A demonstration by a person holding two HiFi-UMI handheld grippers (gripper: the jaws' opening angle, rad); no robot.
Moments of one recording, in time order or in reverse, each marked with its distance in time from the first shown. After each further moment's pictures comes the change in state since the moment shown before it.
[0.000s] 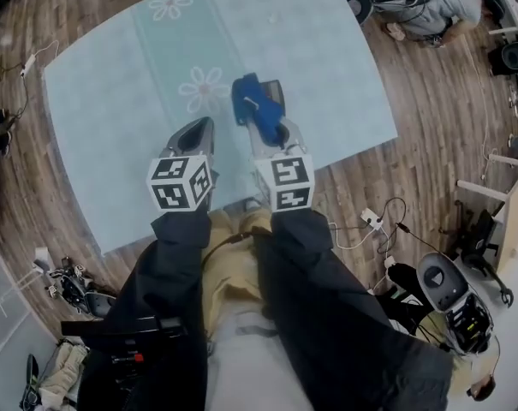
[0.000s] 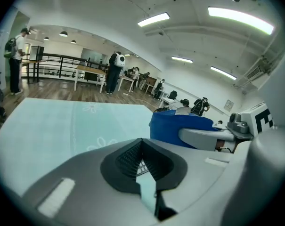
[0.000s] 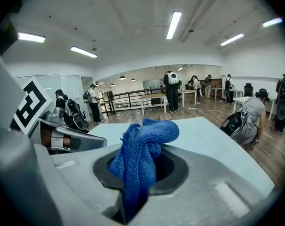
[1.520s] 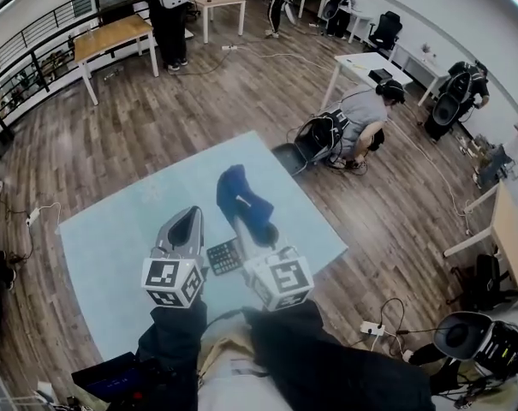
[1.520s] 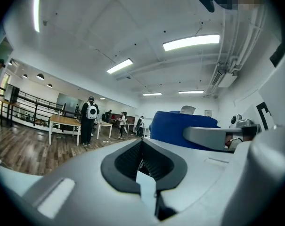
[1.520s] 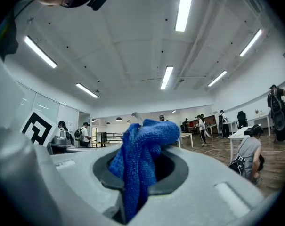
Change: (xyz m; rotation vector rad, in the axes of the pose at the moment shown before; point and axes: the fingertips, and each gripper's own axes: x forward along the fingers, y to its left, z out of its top) left arm -0.062 -0.163 0.222 0.320 -0.519 -0.206; right arm -0.152 -0.054 0.227 -0.013 -0.585 -0.087
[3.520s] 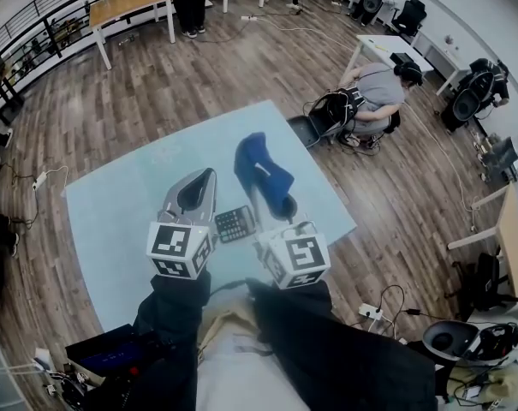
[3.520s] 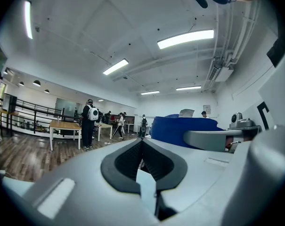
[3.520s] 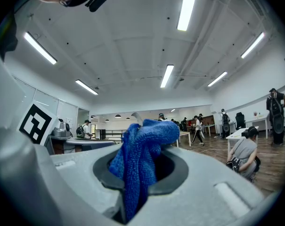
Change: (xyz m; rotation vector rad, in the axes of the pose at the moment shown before) left arm 0.004 -0.009 0.015 0.071 0.003 0.000; right arm -0.004 -0.006 0.003 -0.020 0.024 -0.009
